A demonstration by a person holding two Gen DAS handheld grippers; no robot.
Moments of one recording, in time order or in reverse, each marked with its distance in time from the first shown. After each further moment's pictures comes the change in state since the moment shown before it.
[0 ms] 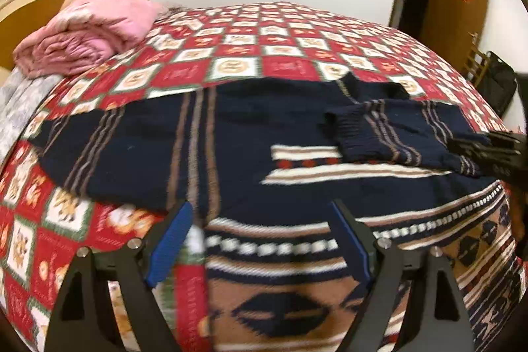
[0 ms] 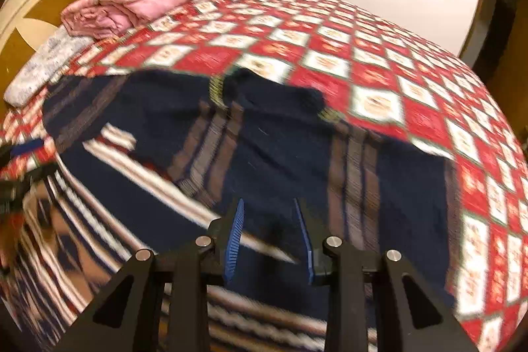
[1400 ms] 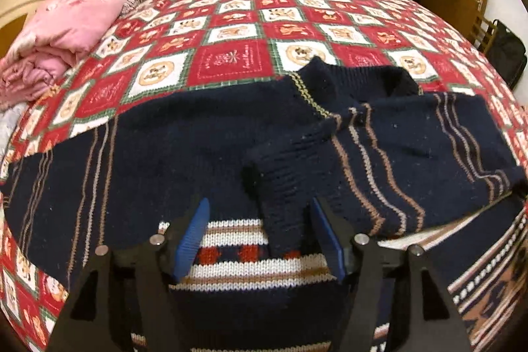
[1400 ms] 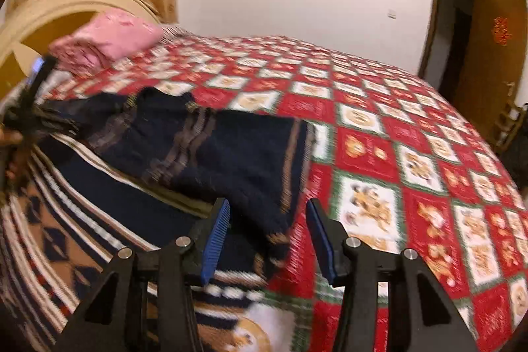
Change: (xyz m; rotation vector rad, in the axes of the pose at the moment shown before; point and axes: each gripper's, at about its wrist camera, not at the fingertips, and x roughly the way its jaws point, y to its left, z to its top) left arm 0.090 -0.097 0.058 0.087 0.131 0.036; right arm -0.072 -0.168 -0.114 0.056 -0.235 -0.092
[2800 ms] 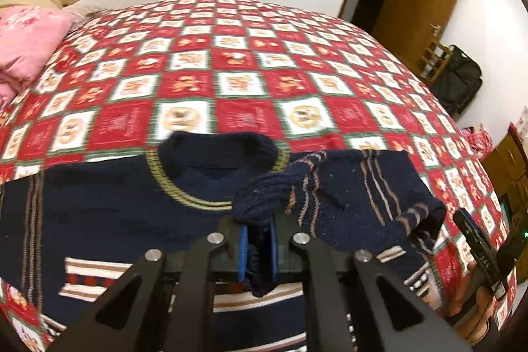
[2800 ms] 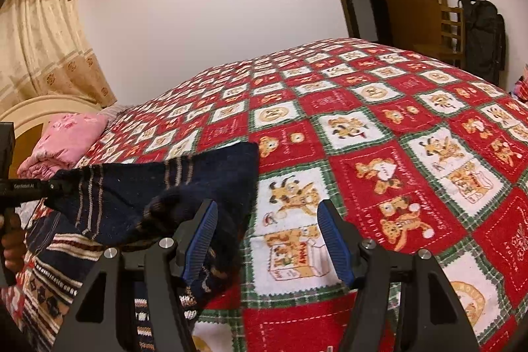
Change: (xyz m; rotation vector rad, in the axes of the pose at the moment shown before) left arm -0.051 -0.084 0.062 -0.037 -0.053 -0.257; right arm -0.015 -0.094 -0.022 0.471 -0.105 -0.078
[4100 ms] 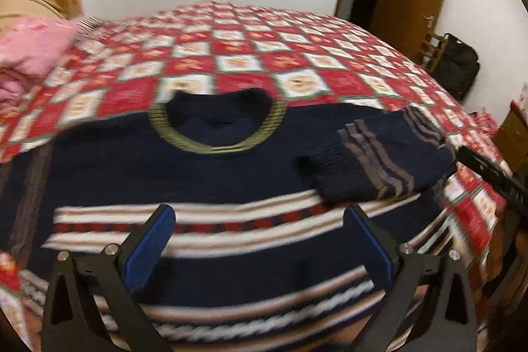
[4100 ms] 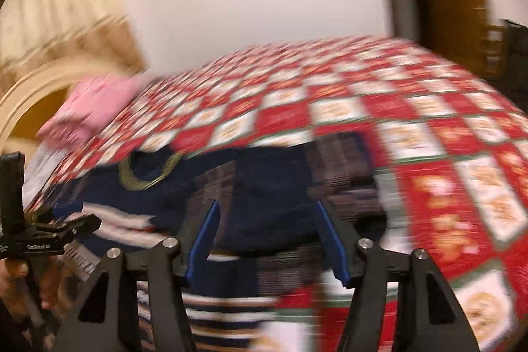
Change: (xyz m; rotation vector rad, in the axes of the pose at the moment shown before) left arm 0.008 -0.025 -0.065 0.071 -0.048 -0.005; right arm -0.002 0.048 0.012 -0.109 0.050 0.064
